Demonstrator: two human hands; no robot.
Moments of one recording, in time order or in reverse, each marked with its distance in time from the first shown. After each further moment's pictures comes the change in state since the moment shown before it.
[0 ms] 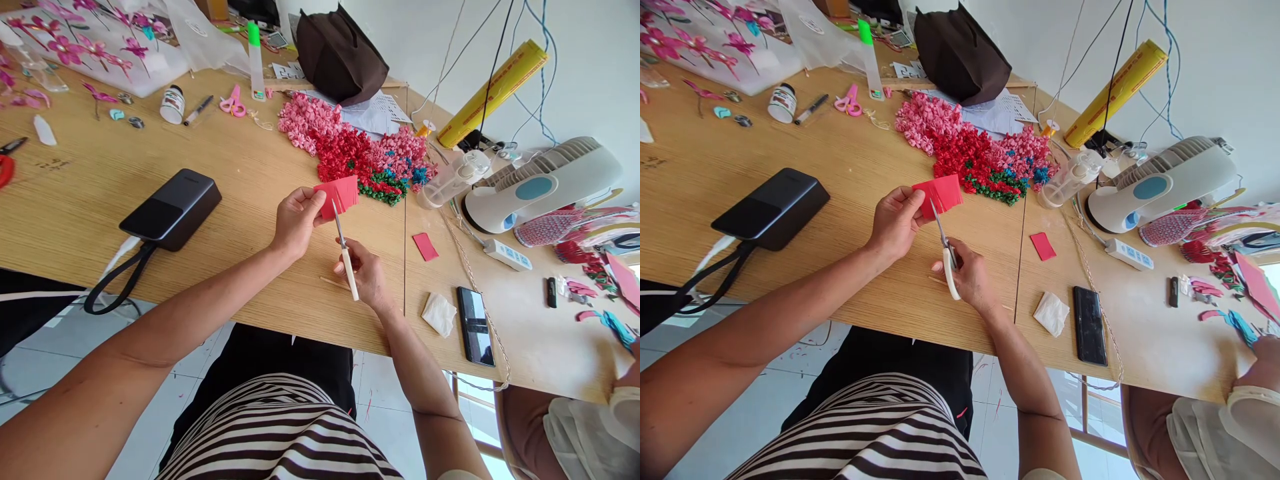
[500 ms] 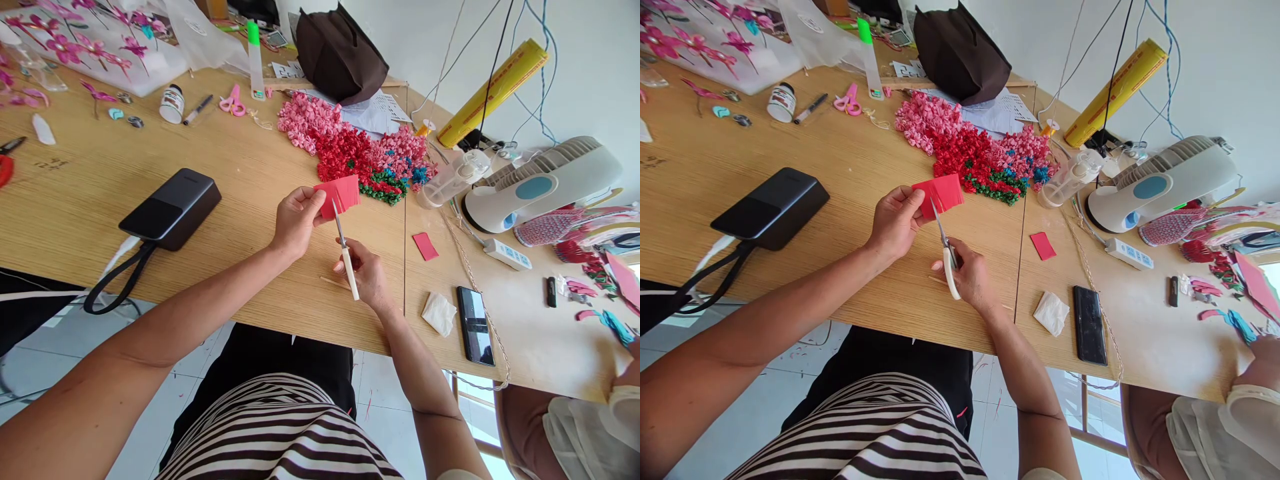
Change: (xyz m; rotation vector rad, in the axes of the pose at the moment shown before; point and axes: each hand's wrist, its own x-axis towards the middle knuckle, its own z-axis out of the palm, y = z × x) left_hand 0.000 -0.001 -0.001 0.009 -0.007 -0.005; right_hand -0.001 -0.001 0.000 -0.001 0.025 -0.008
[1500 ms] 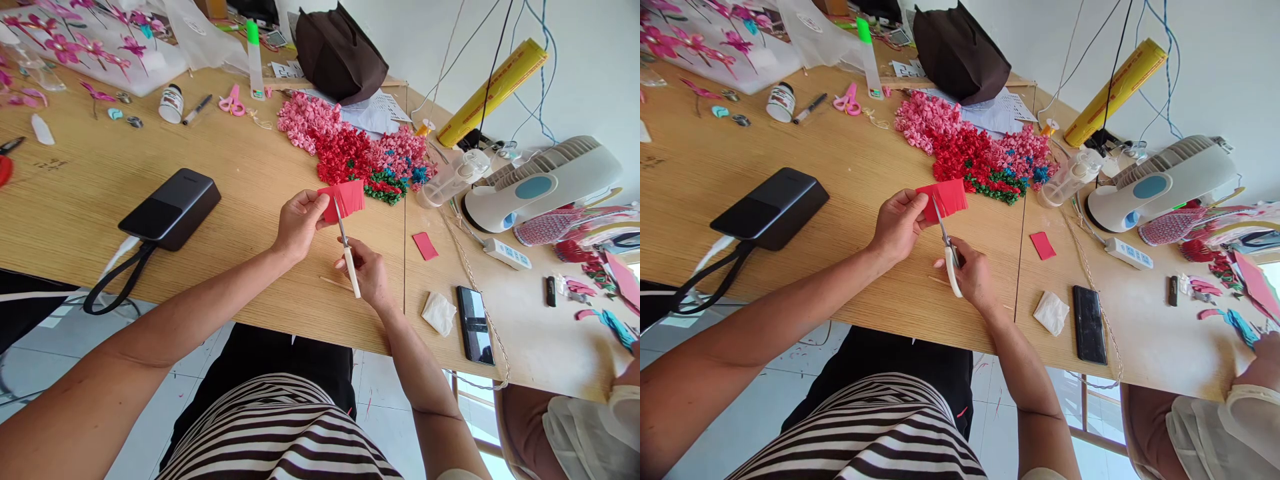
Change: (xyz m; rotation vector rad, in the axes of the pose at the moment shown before) left_hand -0.003 -0.003 0.001 -0.061 -0.072 0.001; right_hand 0.001 0.002 -0.002 0.026 0.003 0.028
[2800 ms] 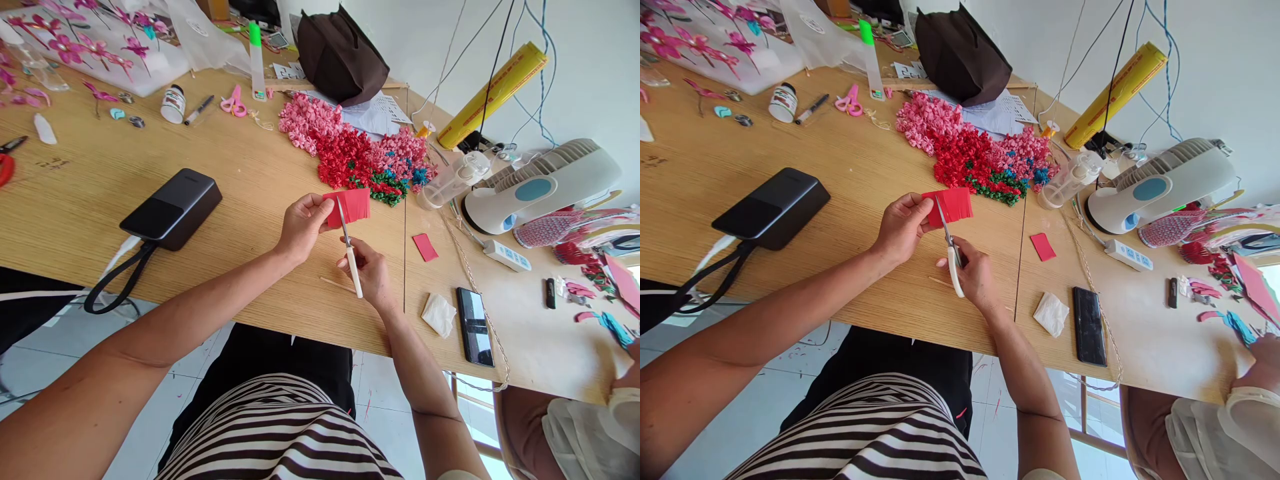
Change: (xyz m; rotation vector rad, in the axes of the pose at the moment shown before) left_hand -0.005 -0.001 0.003 0.036 -0.004 -0.040; right_hand 0.001 -0.003 -0.003 -0.009 0.030 -0.036
